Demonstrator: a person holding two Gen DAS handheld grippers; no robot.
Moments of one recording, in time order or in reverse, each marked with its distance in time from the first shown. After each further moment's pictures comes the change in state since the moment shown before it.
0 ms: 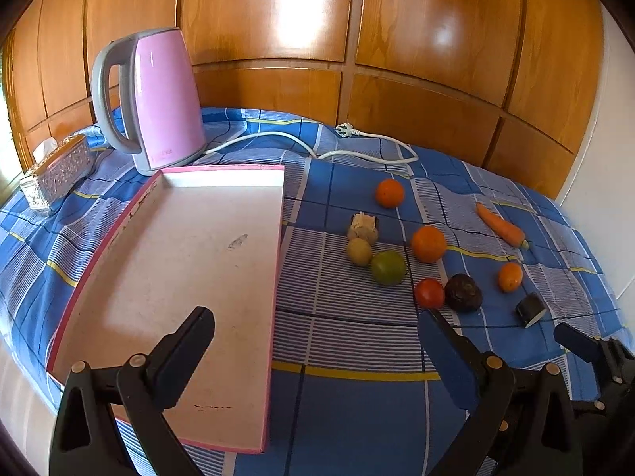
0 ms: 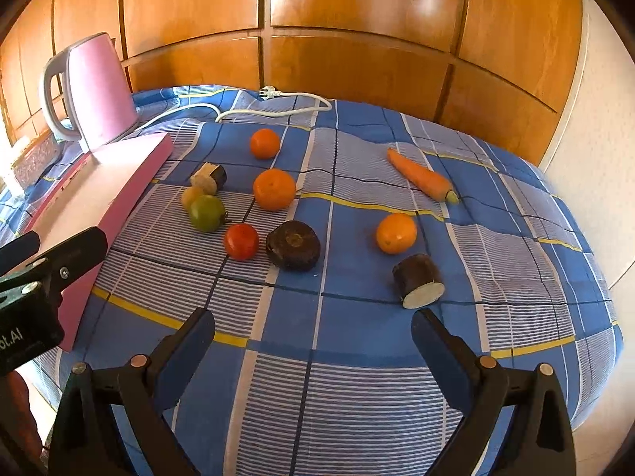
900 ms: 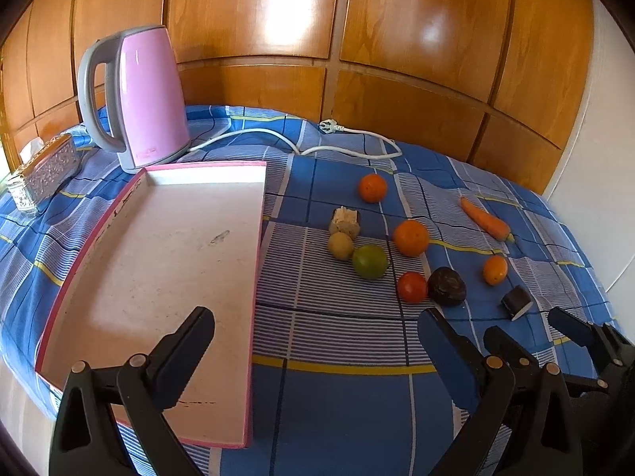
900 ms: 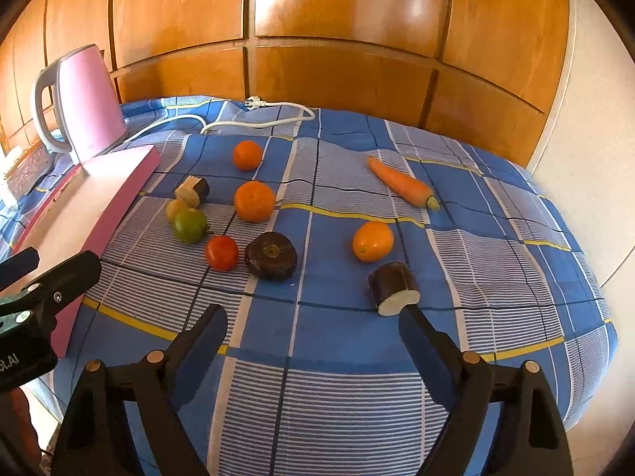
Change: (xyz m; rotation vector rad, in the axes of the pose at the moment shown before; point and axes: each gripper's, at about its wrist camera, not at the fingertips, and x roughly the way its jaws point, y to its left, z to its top) left arm -0.001 -0.006 -0.003 0.016 0.010 -0.050; right arm -0.005 -0.013 0.002 0.025 -0.031 -0.034
